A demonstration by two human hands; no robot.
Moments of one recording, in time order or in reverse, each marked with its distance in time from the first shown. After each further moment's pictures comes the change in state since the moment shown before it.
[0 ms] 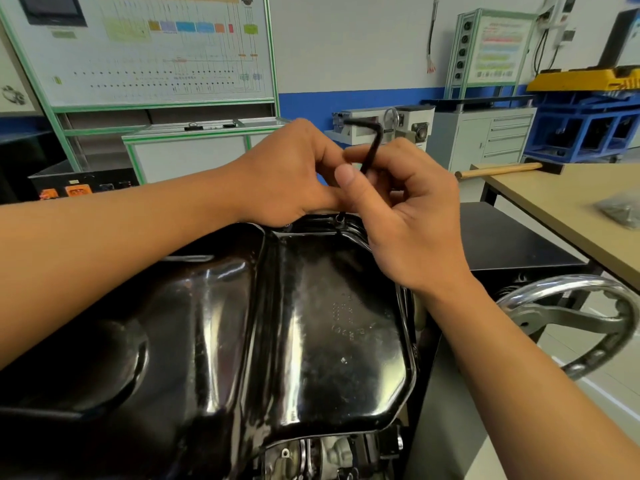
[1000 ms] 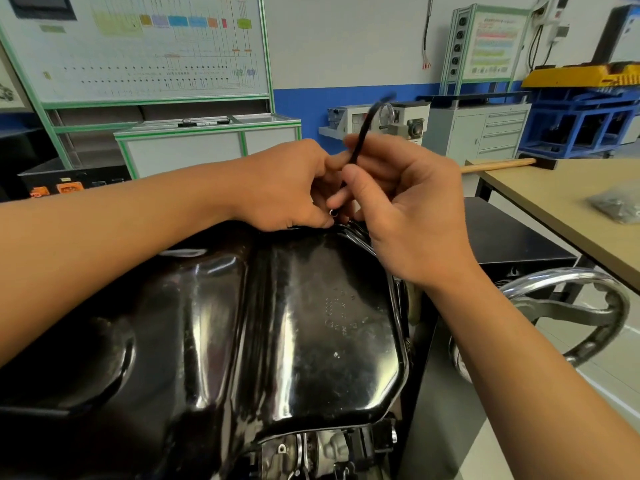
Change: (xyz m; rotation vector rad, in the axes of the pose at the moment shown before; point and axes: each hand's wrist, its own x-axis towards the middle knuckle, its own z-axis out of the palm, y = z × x) left_hand 0.005 -0.005 0.005 0.151 -0.226 -0.122; right_hand 0.000 -0.003 -0.007 0.263 -0.085 0.185
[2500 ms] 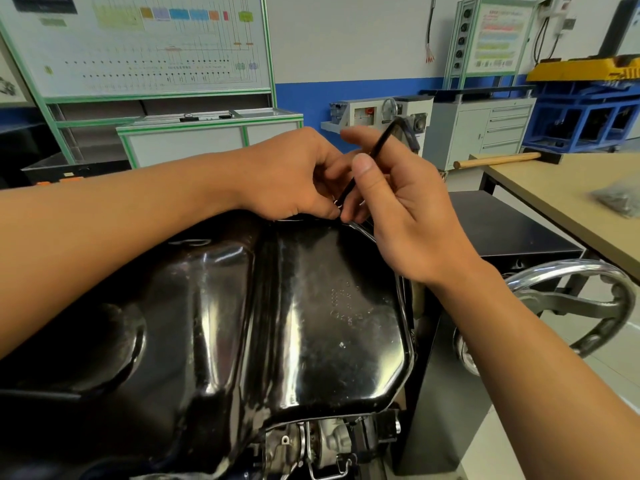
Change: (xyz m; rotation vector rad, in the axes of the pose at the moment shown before) left_hand -0.002 -0.001 -0.001 -0.050 -0.004 -0.020; right_hand -0.004 0.005 -0.001 -0.107 -0.153 0.005
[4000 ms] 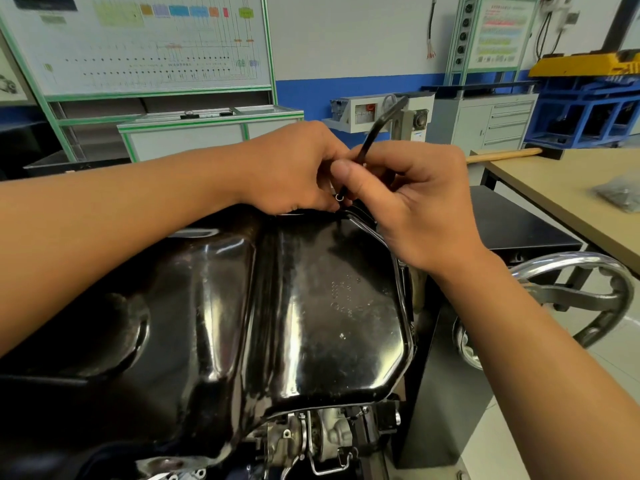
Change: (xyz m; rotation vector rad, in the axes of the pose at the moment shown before) left_hand 0.003 0.003 0.000 0.185 0.054 0.078; right_hand 0.001 -0.003 -0.009 -0.236 0.096 -0.196
